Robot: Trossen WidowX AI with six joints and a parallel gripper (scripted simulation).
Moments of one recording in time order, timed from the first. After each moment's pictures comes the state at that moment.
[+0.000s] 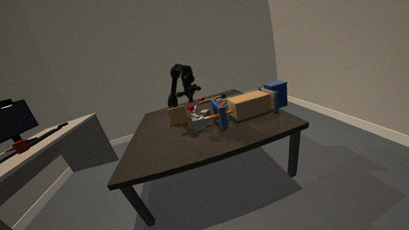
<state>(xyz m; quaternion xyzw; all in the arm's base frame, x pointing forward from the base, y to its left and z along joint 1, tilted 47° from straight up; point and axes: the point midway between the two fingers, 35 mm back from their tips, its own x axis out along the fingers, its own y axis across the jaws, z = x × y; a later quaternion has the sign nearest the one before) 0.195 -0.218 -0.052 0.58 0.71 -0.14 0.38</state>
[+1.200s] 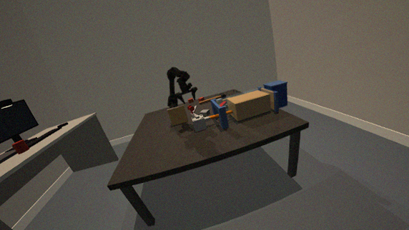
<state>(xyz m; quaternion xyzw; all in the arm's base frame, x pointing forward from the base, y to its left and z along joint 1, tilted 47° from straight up) 0.176 -0.177 -0.028 0.54 0.61 -0.26 0.52</state>
